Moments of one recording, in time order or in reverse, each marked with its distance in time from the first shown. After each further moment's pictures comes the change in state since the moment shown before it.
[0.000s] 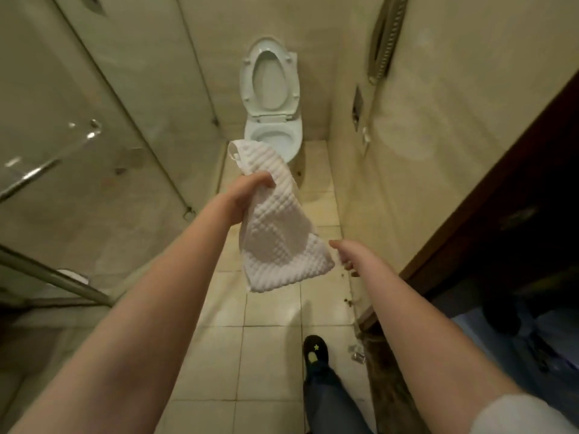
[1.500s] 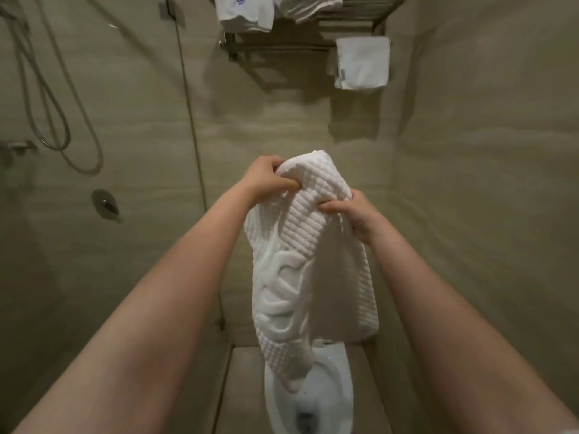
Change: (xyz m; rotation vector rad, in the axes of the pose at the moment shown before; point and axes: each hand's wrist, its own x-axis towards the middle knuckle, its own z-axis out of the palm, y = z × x) left_hand 0.549 0.559 -0.283 0.557 0.271 0.872; right_hand 0.253 -0.839 -0.088 0.384 -0.001 -1.148
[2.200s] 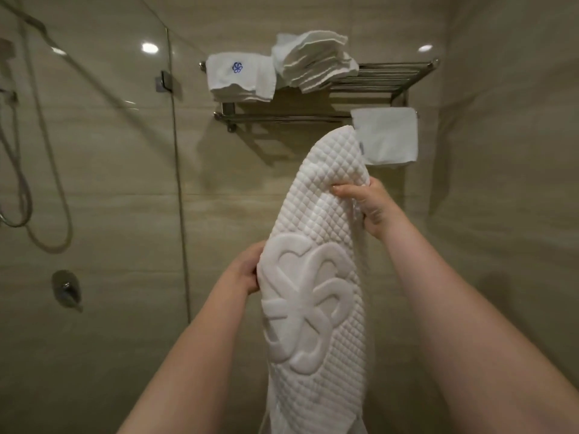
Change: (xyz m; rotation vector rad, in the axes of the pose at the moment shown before) left_hand 0.242 -0.106 0.035 -1.024 -0.201 -0.392; right_hand 0.280 -0.080 -0.043 0.127 0.034 -0.204
